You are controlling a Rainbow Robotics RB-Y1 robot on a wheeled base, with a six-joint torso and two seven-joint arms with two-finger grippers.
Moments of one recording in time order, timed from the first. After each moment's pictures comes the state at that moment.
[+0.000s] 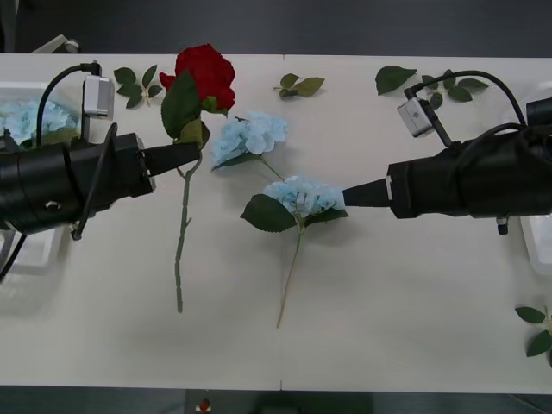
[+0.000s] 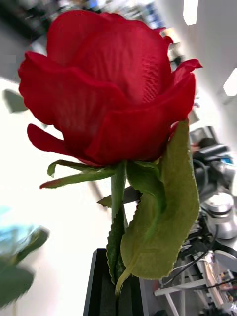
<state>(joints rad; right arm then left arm) -0.29 -0.81 0.13 -2.03 -1.47 1.15 1.57 -0.16 0.50 0.07 -1.86 1.91 1.09 -1.98</state>
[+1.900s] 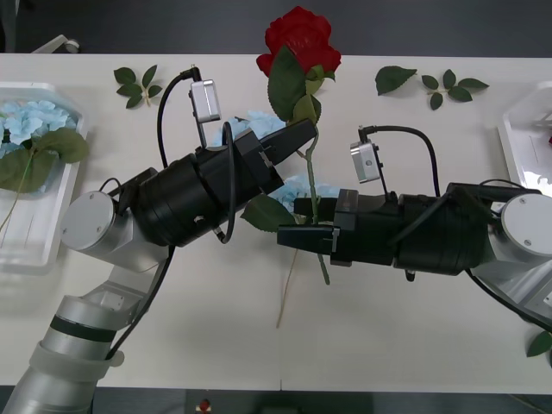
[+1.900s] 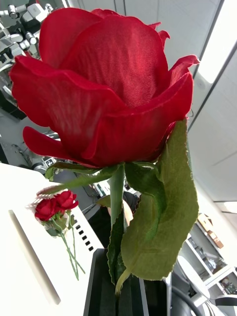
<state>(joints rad) -0.25 -0.76 0.50 -1.91 -2.08 0.70 2.34 -0.19 0.17 -0.20 -1.78 1.98 0.81 -2.36</state>
